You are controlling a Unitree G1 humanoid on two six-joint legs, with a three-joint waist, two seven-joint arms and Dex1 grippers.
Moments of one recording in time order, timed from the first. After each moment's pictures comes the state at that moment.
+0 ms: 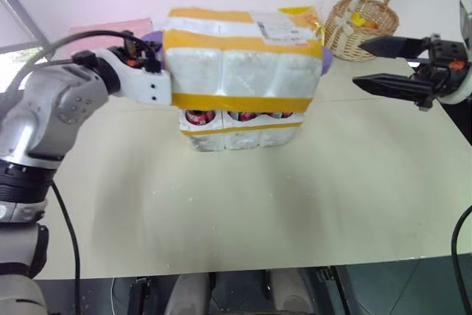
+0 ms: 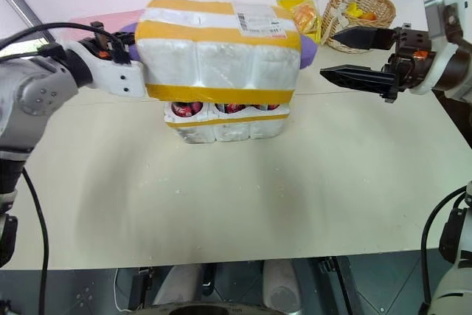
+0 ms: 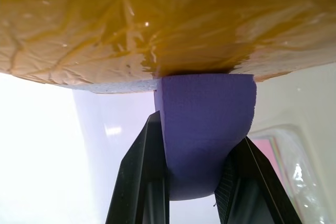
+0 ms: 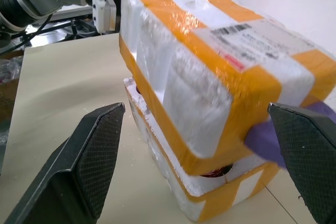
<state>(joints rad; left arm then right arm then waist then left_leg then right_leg) -0.78 0.94 -0.17 0.02 0.59 -0.21 -0.58 -0.78 -1.02 -0.24 0.07 0.72 0.71 1.28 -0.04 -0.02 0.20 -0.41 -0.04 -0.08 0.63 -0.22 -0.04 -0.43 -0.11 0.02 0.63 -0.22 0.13</state>
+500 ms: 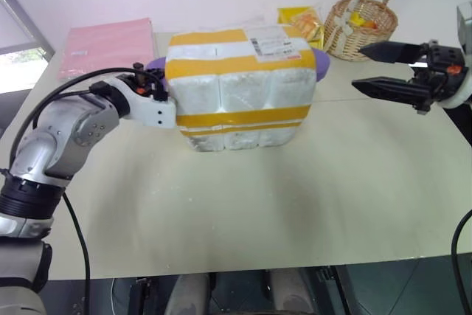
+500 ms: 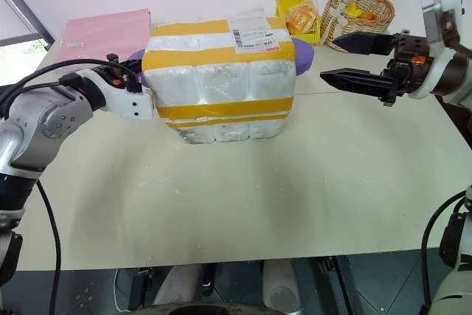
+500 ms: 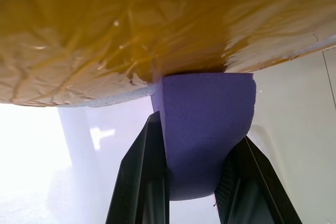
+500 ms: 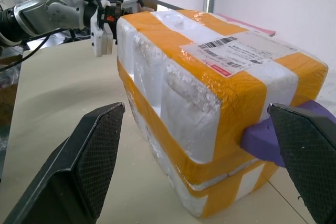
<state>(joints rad) -0.63 0.93 -0.17 0.00 0.66 -0.24 -0.50 -0.75 -1.02 -0.25 0.06 0.74 0.72 1.26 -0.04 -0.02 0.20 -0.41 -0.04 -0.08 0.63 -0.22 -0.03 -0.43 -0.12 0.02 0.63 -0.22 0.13</state>
